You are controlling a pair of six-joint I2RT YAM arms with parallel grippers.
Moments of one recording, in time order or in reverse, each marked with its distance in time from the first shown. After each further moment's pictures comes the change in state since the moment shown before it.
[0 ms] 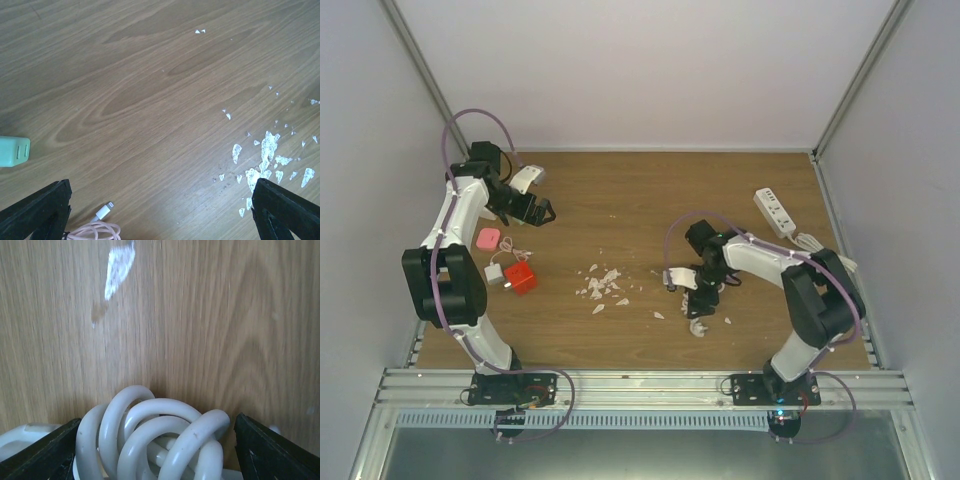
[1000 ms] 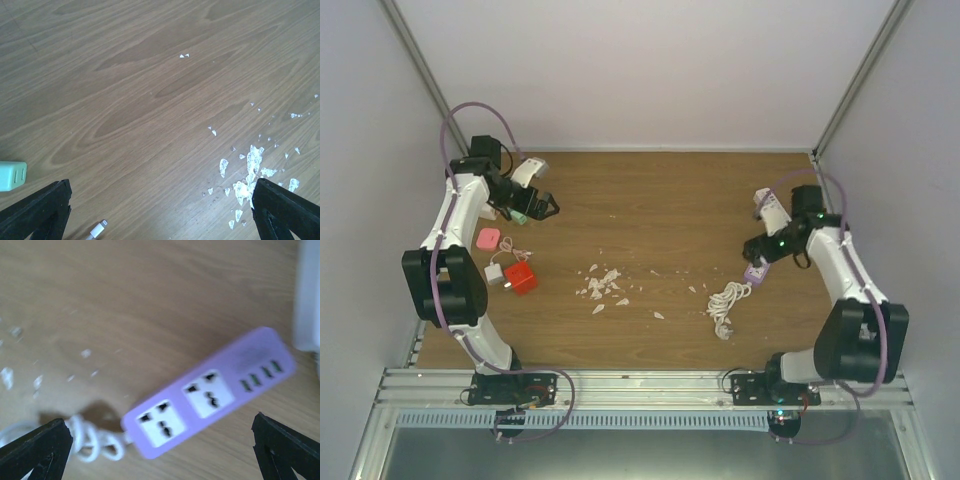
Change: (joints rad) left arm -0.015 0.000 0.044 0.005 0.053 -0.010; right arm -0.587 -0.315 0.041 -0.003 0.095 0.457
